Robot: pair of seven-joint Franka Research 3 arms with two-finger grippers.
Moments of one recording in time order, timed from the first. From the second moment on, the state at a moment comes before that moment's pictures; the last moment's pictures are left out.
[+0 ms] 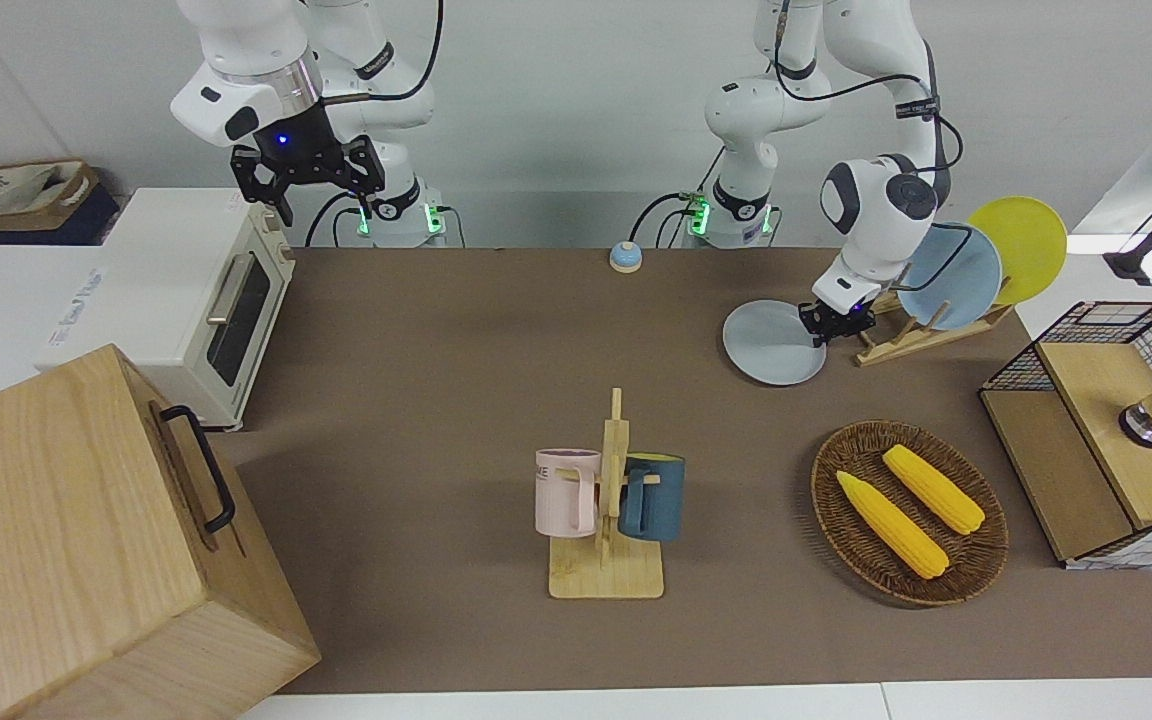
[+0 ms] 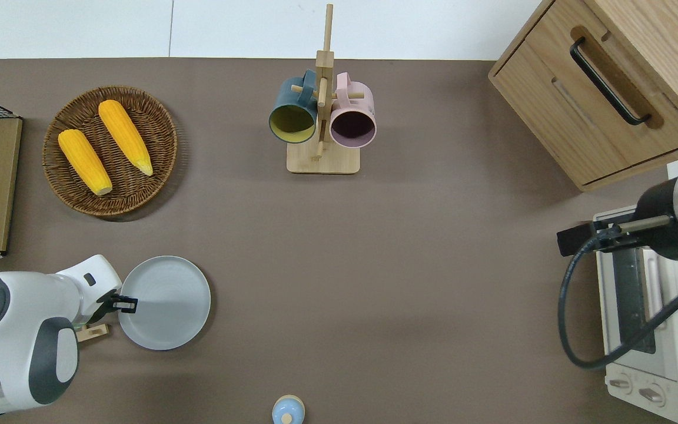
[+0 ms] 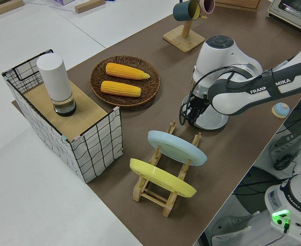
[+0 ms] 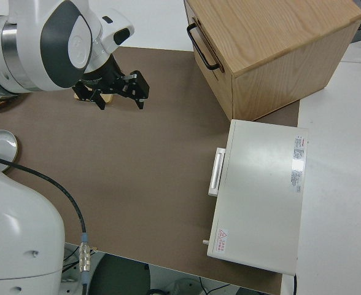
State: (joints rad) left arm 0.24 -0.11 -0.16 -2.54 -0.02 2.40 0.26; right arm 0.02 -0.01 0.12 -1.48 0.00 1.39 0.03
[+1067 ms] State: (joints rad) left arm -0.01 -0.09 -0.18 -2.54 -0.14 2.44 -0.07; right arm 0.02 -0.01 0.12 -1.48 0.00 1.39 0.03
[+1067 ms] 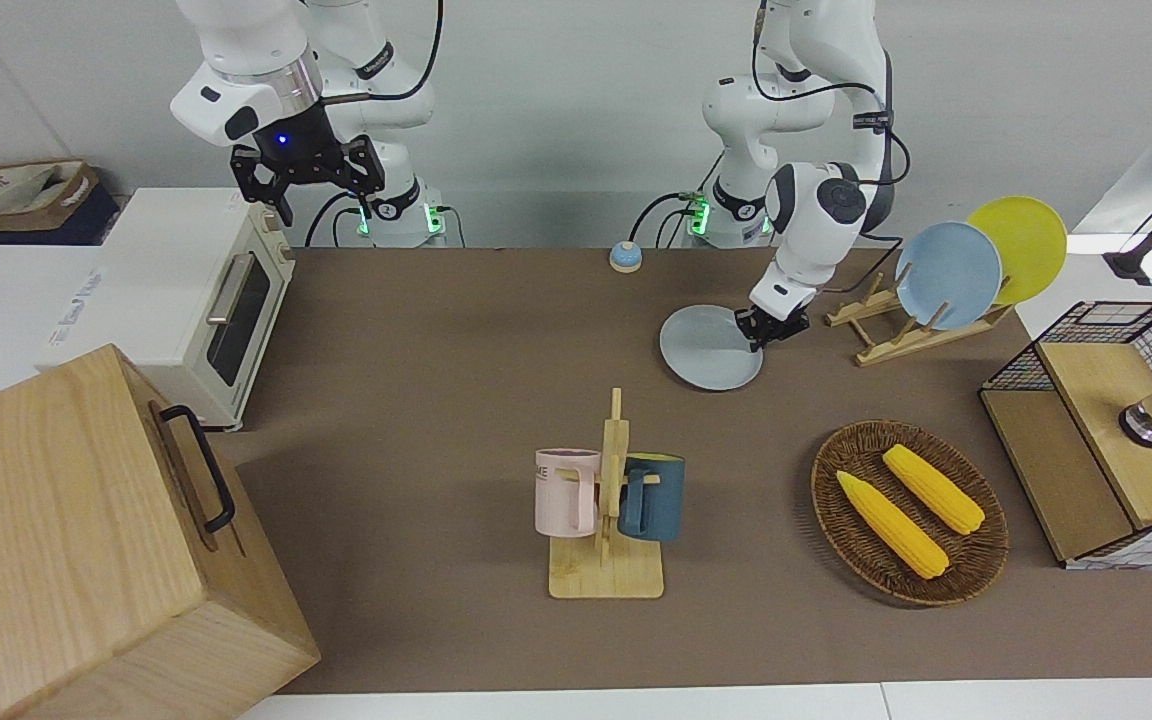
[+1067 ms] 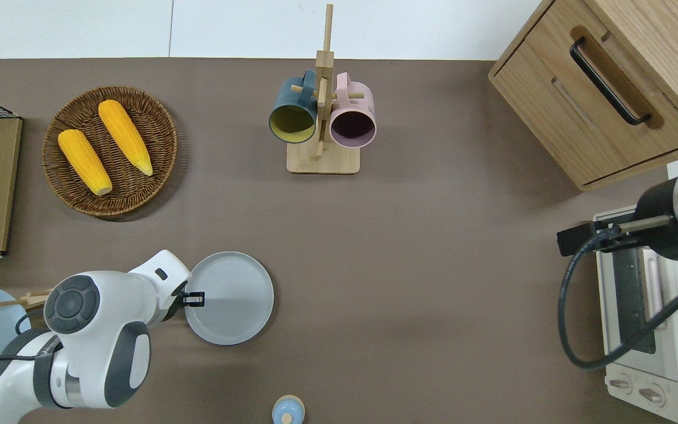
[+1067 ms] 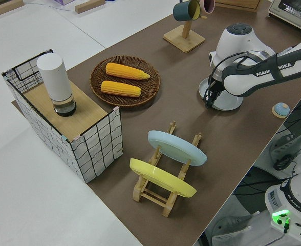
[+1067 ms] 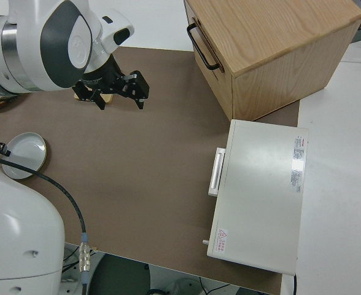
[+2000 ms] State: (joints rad) left arm -0.41 0.04 -0.19 -2.40 -0.14 2.48 -0.63; right arm 0.02 -0.01 0.12 -1.48 0.00 1.39 0.03
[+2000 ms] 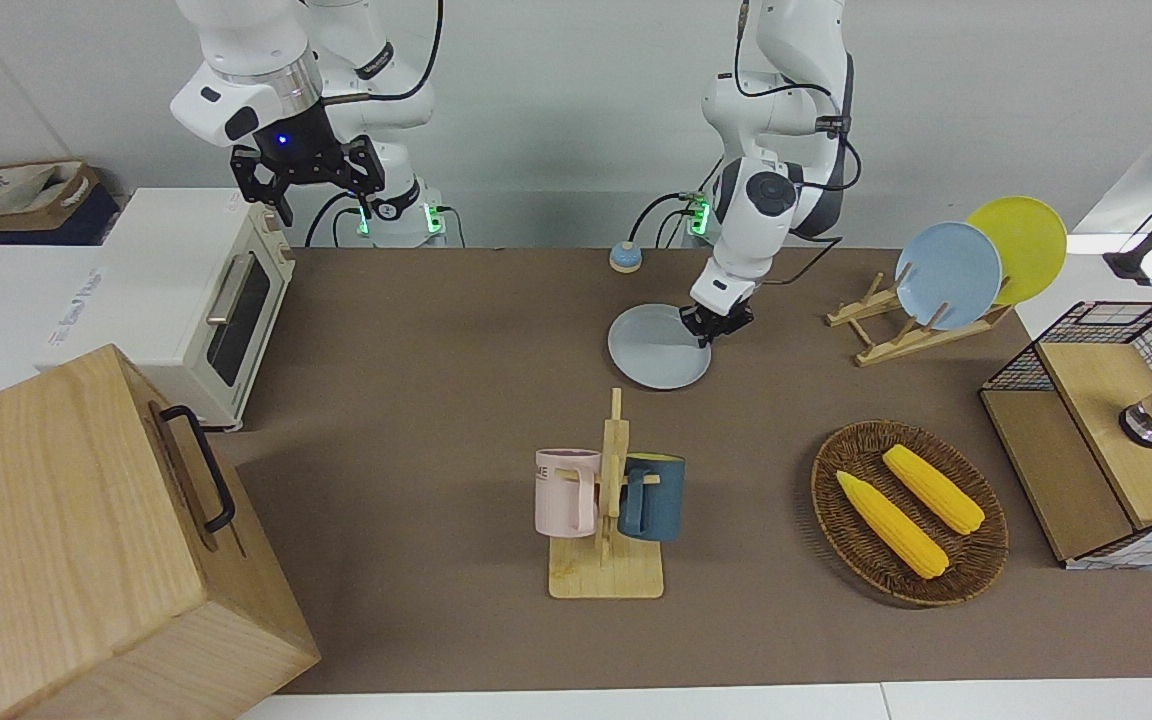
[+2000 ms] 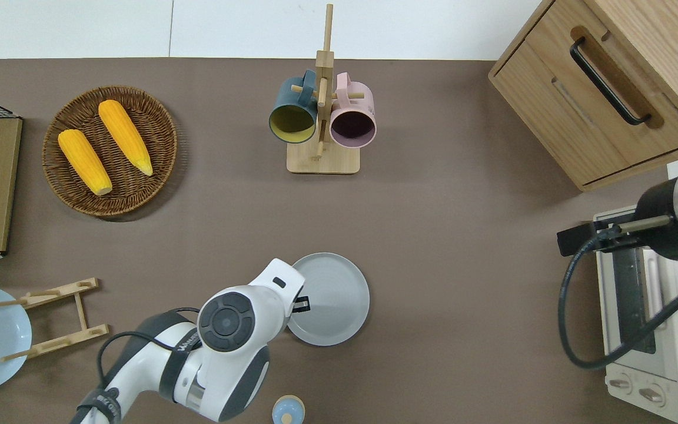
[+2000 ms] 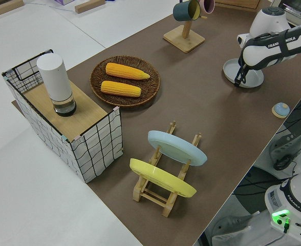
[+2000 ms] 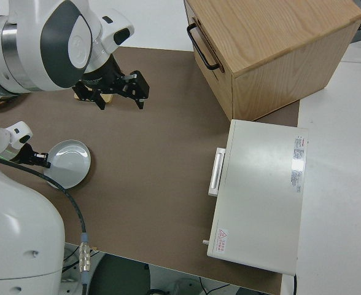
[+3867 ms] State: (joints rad) left arm -0.75 0.44 -0.19 -1.87 -0.03 2.48 -1.02; right arm 0.02 -0.01 0.12 -1.48 0.00 1.39 0.03
